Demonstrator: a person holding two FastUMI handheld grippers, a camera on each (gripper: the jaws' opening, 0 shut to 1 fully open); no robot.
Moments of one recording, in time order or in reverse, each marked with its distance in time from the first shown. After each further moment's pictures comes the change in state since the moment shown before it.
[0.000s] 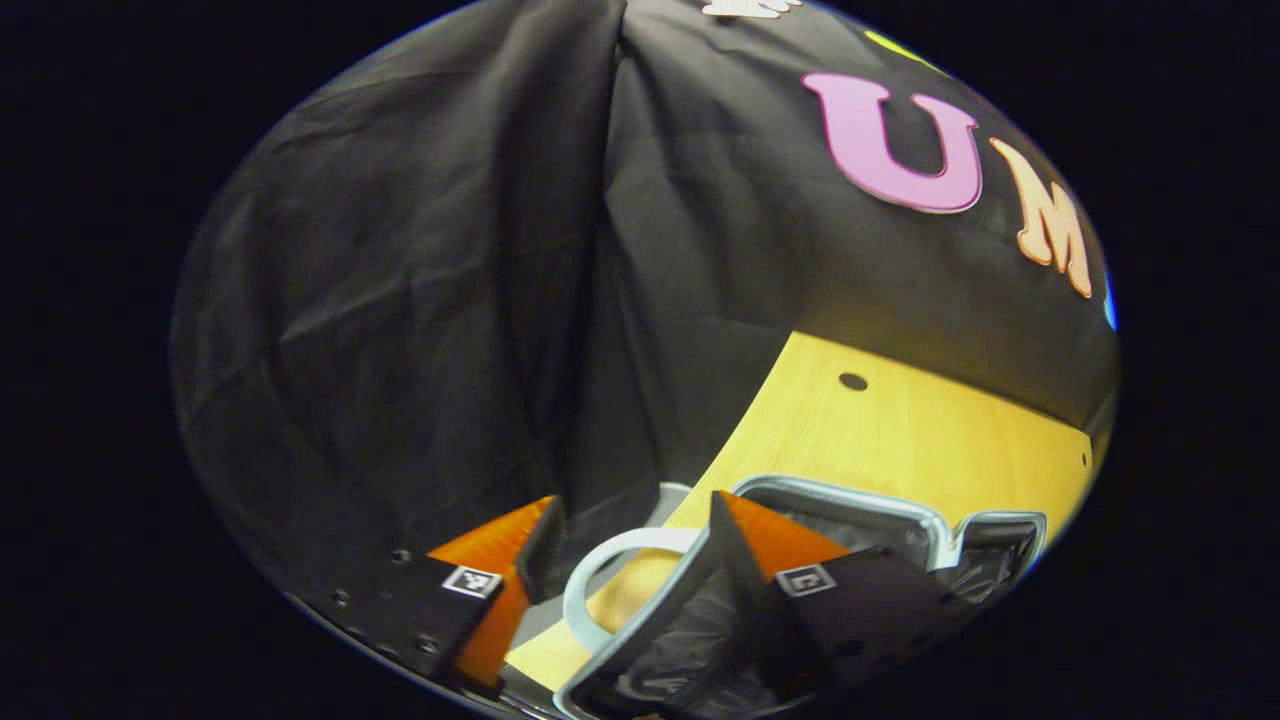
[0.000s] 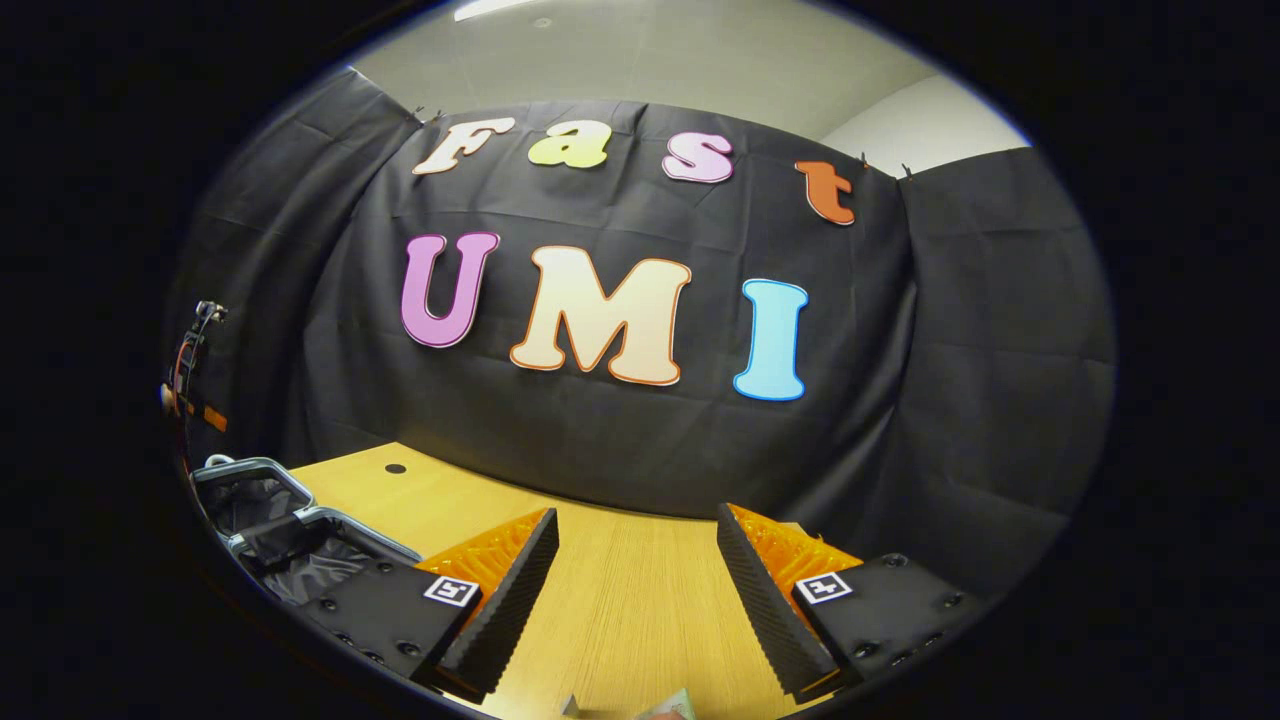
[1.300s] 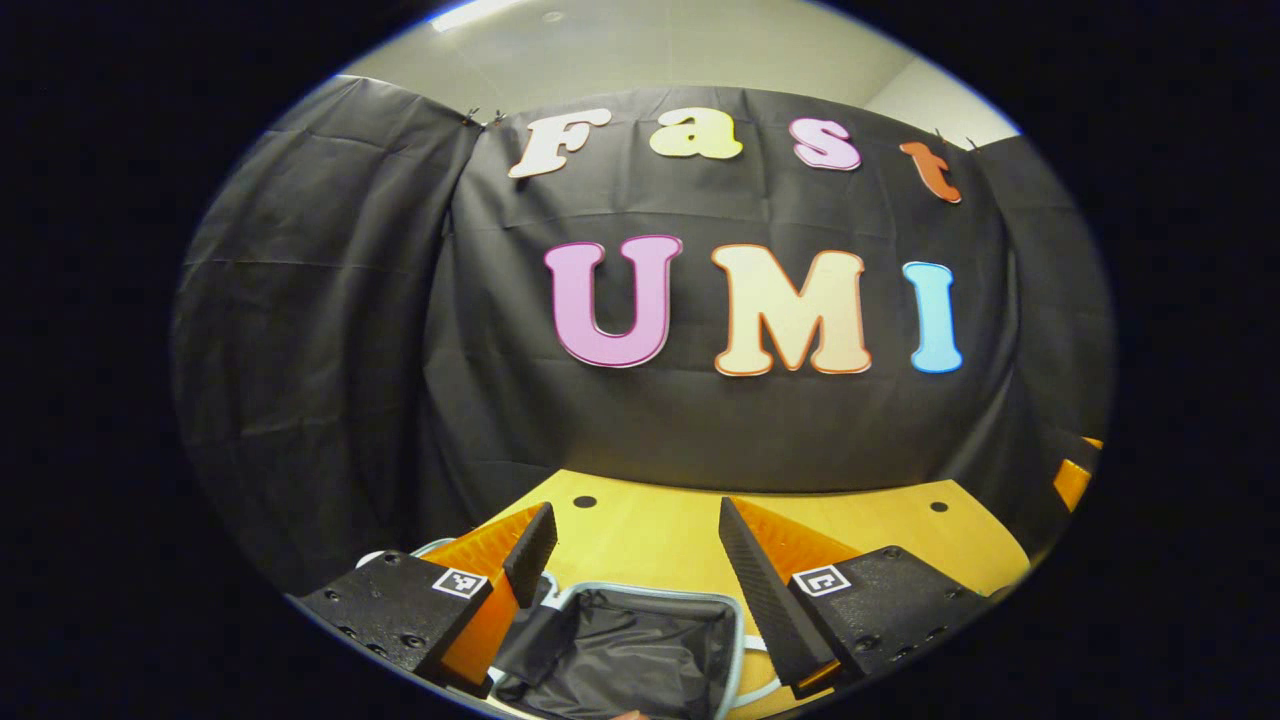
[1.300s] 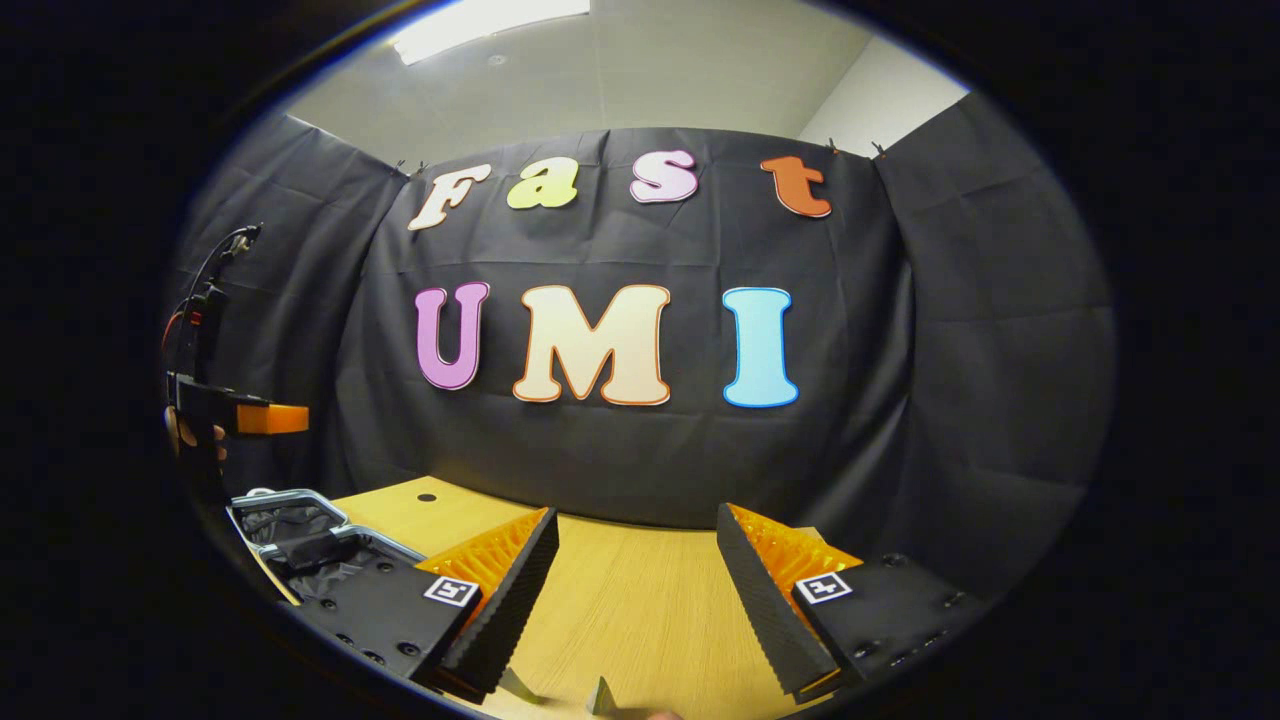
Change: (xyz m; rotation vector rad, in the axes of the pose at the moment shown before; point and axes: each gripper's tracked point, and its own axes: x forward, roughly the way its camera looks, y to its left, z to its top) left arm -0.284 -0.329 0.064 0.073 -0.388 -0.373; right arm -0.025 -0.088 0.008 0.129 -0.059 0.133
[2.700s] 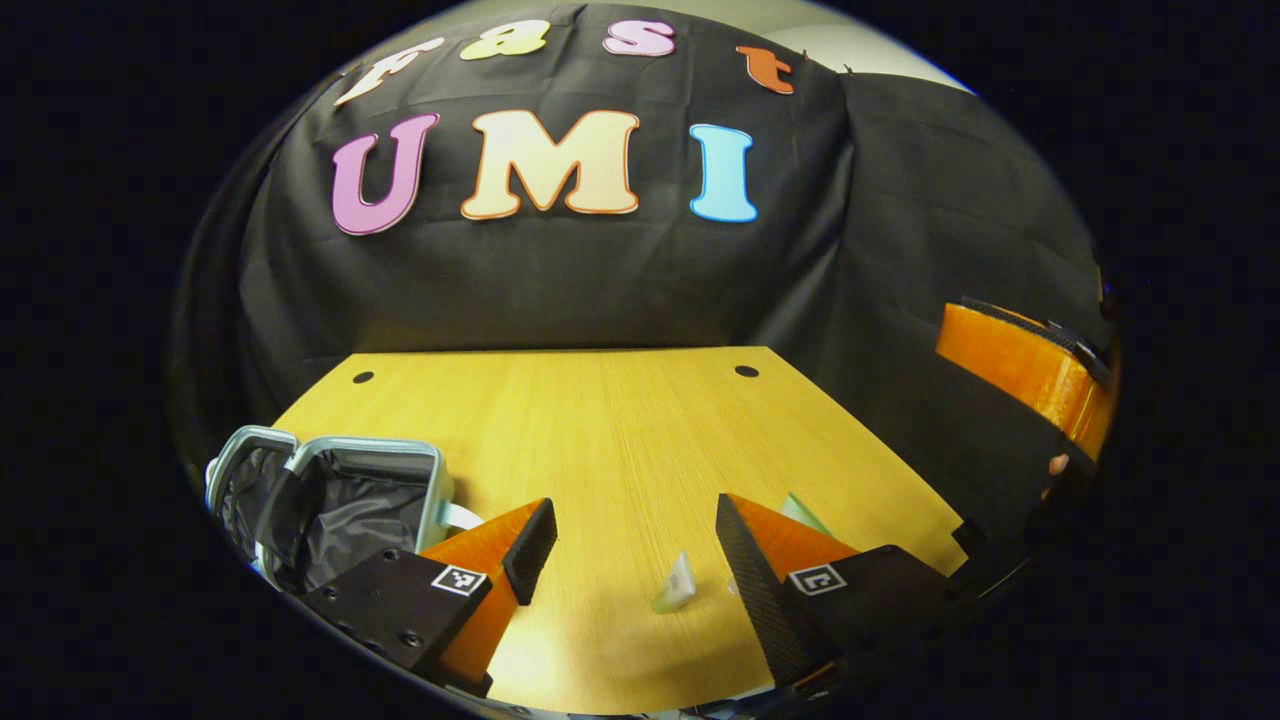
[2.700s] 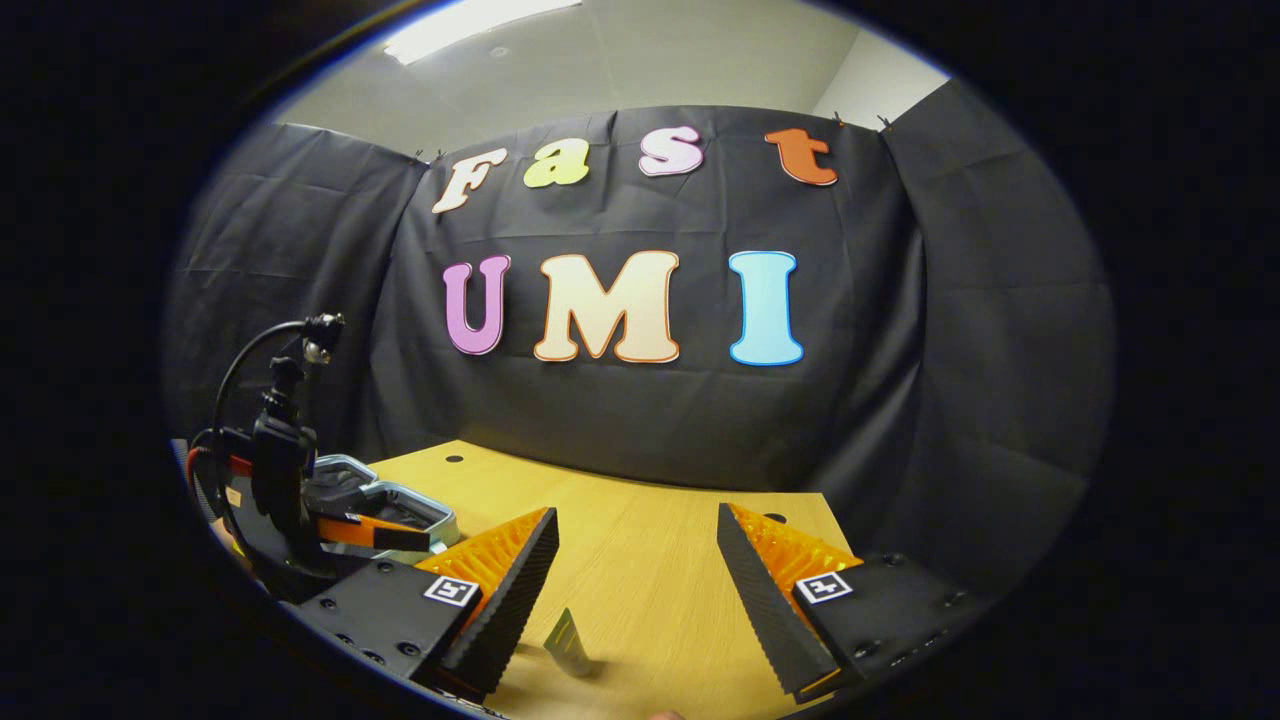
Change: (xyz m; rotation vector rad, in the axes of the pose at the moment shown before) left arm -0.073 -0.248 -0.171 0.040 0.359 -0.461; right arm -0.047 -0.040 -0.043 -0.012 0.106 0.092
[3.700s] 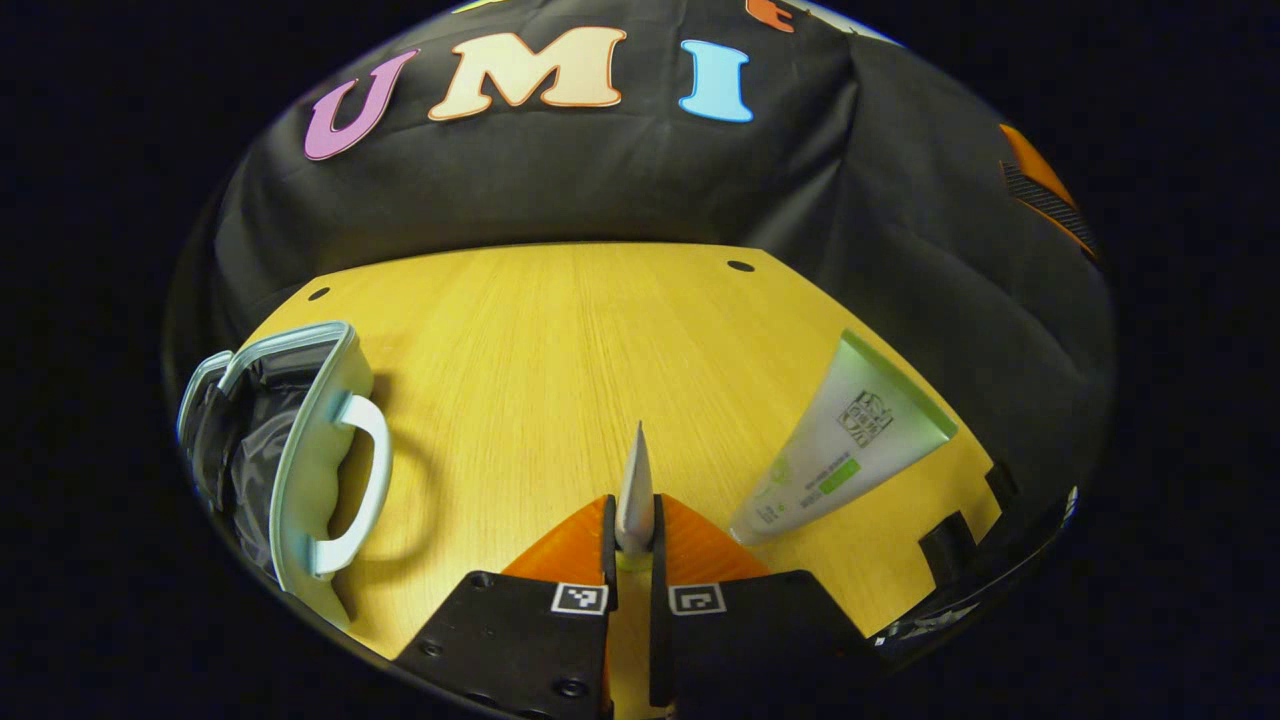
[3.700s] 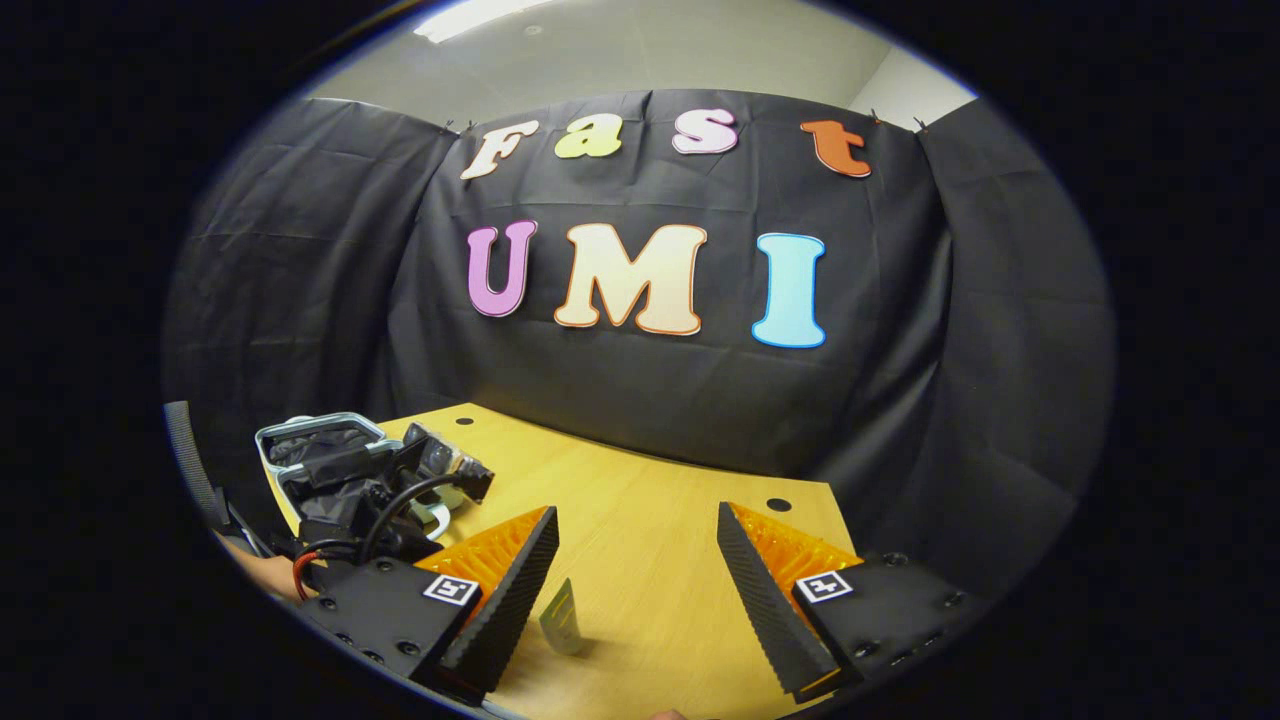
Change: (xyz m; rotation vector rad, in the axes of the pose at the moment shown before) left arm 0.047 -0.014 -0.108 -0.015 0.245 -0.019; right arm -0.001 0.015 -0.034 -0.064 0.067 0.055
